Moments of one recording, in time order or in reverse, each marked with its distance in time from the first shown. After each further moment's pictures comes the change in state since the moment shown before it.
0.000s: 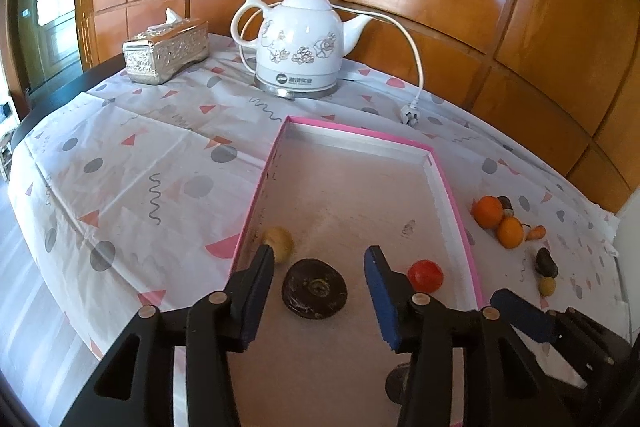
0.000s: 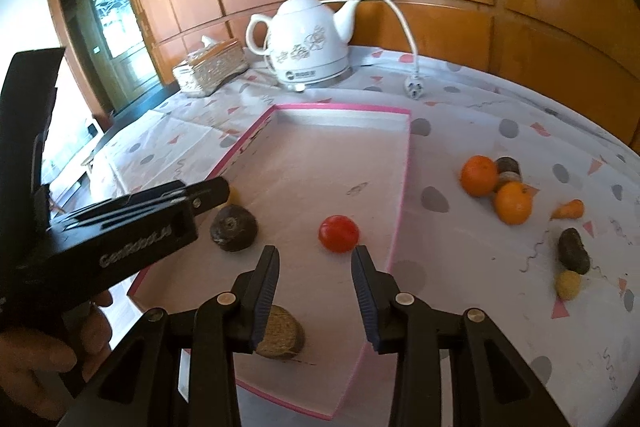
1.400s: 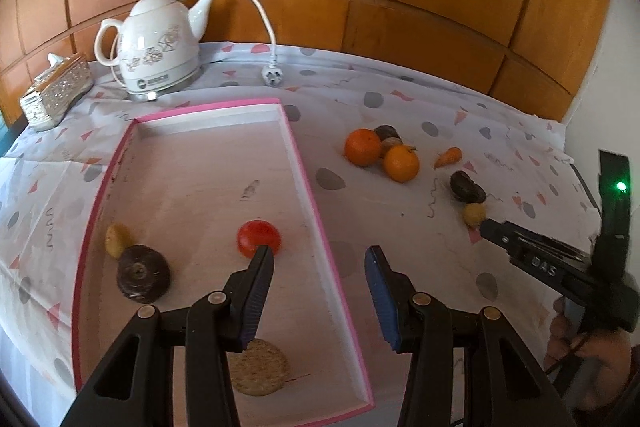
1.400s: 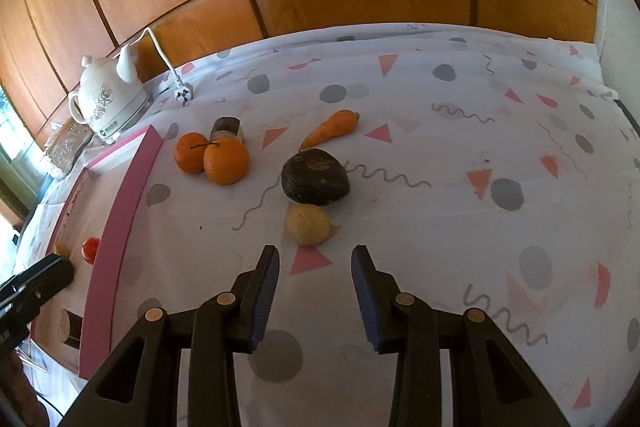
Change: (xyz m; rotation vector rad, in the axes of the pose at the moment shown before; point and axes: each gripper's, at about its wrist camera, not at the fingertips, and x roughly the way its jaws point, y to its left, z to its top) left arm 0.008 -0.110 -0.029 0.283 0.088 -0.203; right arm -0.036 -0.189 -0.057 0.412 -0.011 -0.283
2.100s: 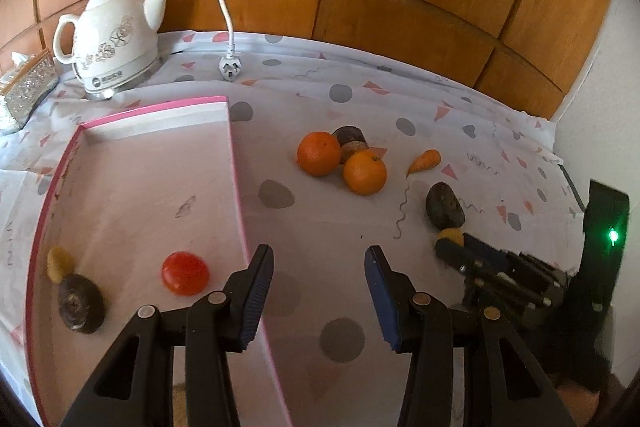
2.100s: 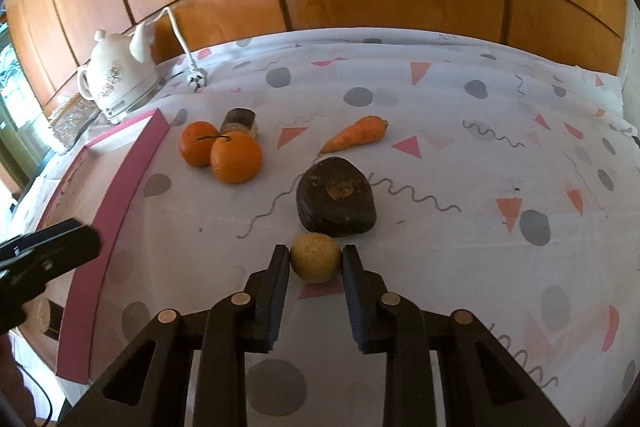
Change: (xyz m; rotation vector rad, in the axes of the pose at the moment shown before) left arm 0.037 -0.034 0.028 -0.008 0.057 -0.070; right arm 0.018 0.012 0.004 -0.109 -0.007 0.017
